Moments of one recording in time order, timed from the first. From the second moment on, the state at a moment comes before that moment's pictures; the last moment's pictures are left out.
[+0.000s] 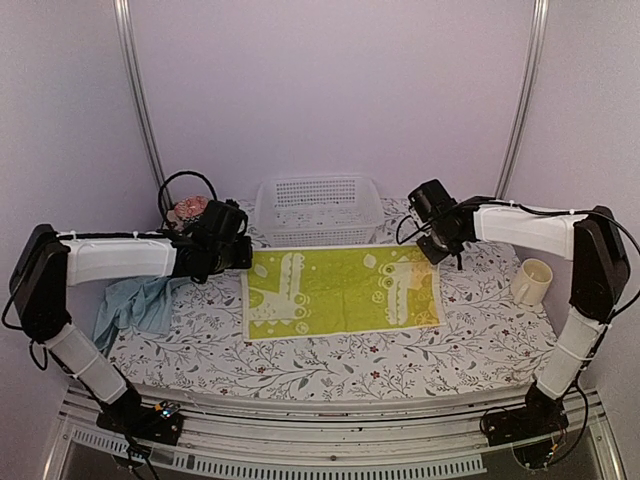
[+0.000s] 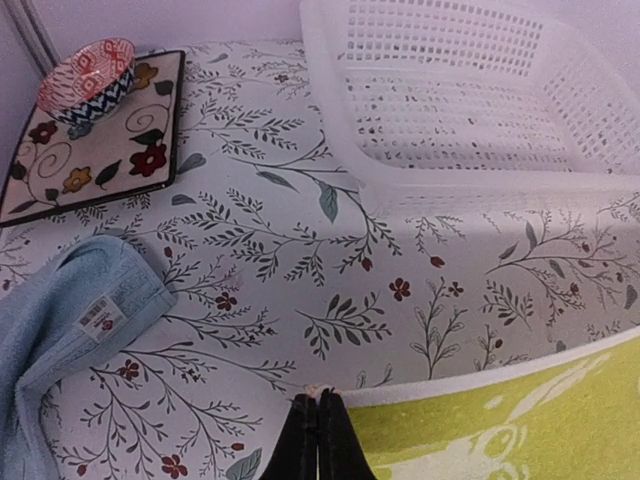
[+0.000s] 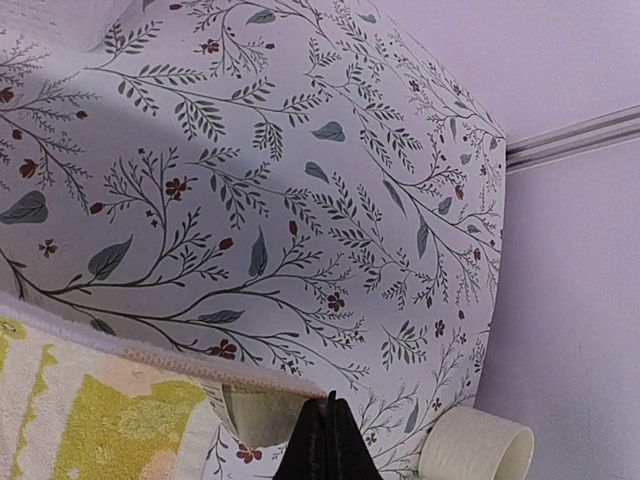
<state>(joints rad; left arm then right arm) -0.62 1.56 0.98 -0.15 -0.46 -0.45 0.57 1.75 1.31 -0.59 0.62 -0.12</state>
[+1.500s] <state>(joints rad) -0.58 1.38 0.71 -0.06 -0.14 -0.37 0.60 1.58 1.11 -0.74 0.38 0.01</state>
